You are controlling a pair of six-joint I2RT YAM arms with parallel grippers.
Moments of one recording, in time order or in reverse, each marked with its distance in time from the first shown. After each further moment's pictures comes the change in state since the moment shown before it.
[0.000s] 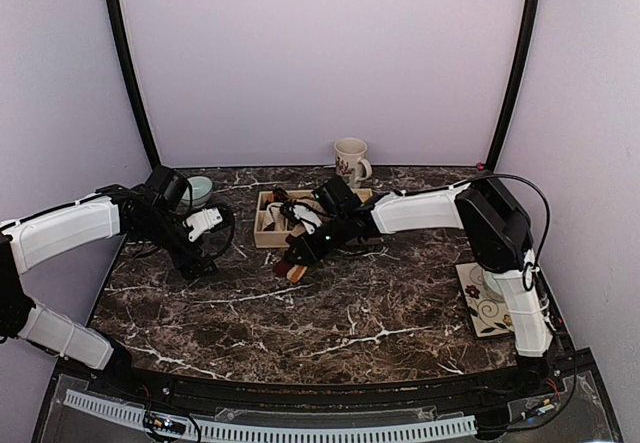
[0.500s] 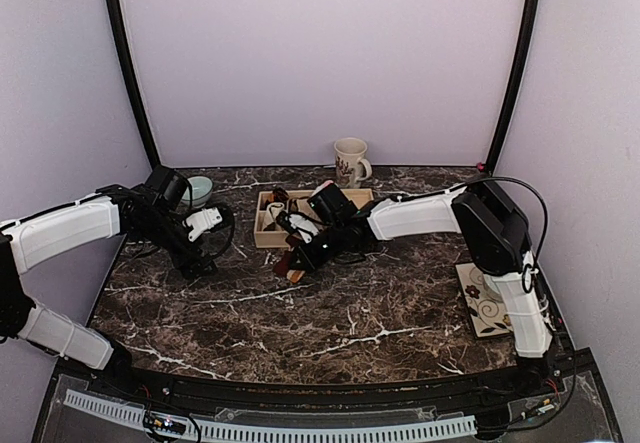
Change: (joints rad) left arm 0.000 0.000 0.000 0.001 -0.008 -0.003; right arm 0.030 0.013 -0.011 -0.012 0.004 -0.004
